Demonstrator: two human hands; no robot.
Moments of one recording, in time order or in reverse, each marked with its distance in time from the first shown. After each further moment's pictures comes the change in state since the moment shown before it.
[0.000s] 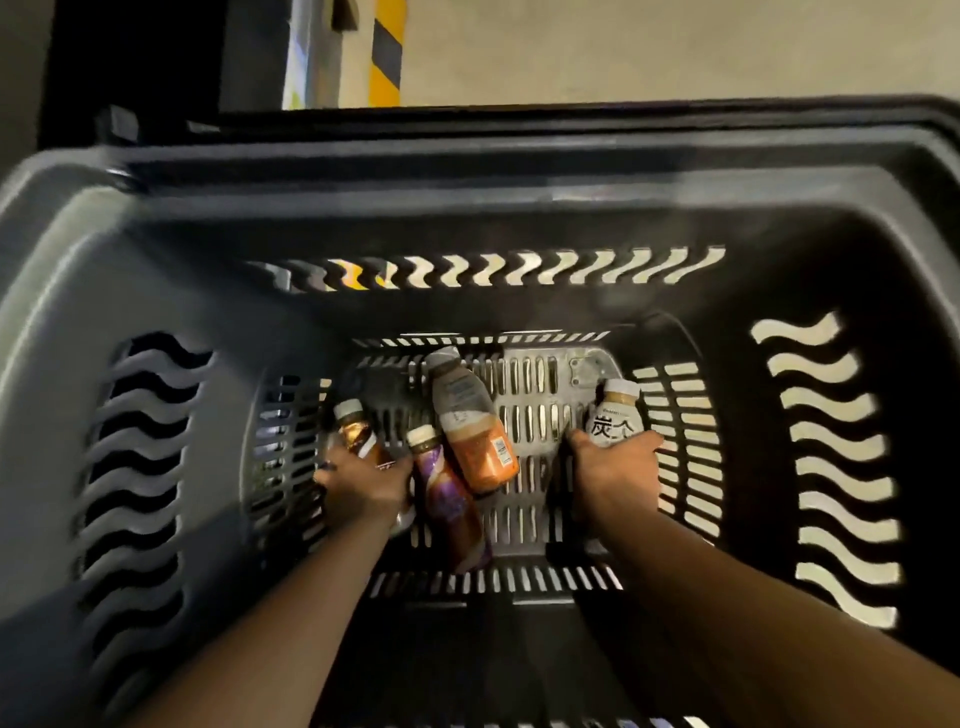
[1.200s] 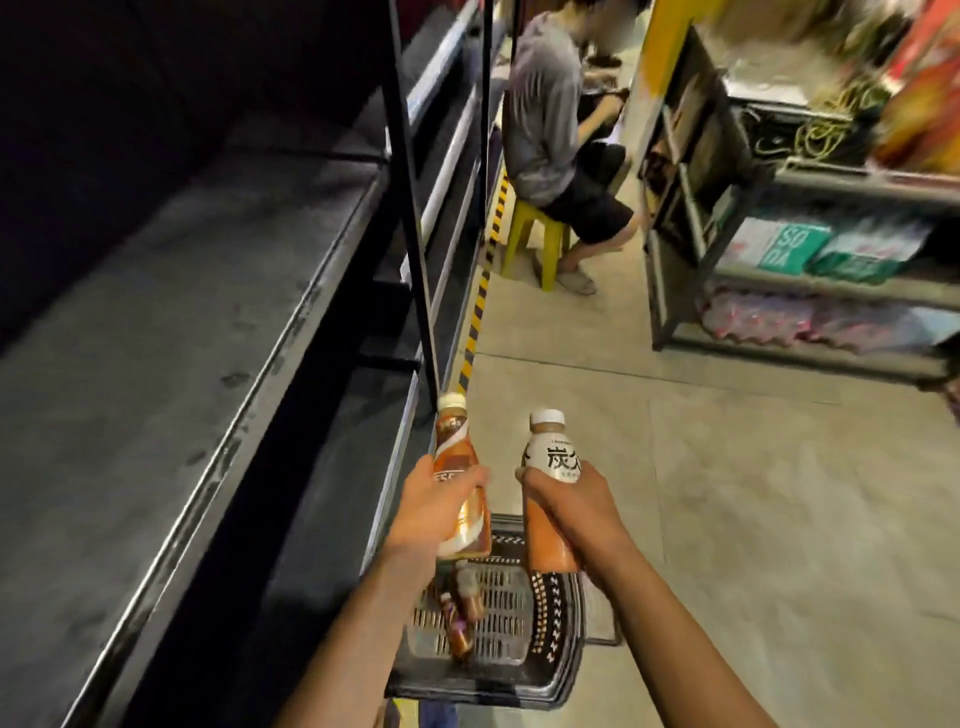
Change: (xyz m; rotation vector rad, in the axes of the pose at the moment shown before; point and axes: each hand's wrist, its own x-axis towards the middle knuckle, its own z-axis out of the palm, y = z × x) left_hand -0.668 0.169 -0.624 -0.758 -0.416 0.410; right_hand -0.658 -0.180 -0.572 0.264 -0.286 -0.698
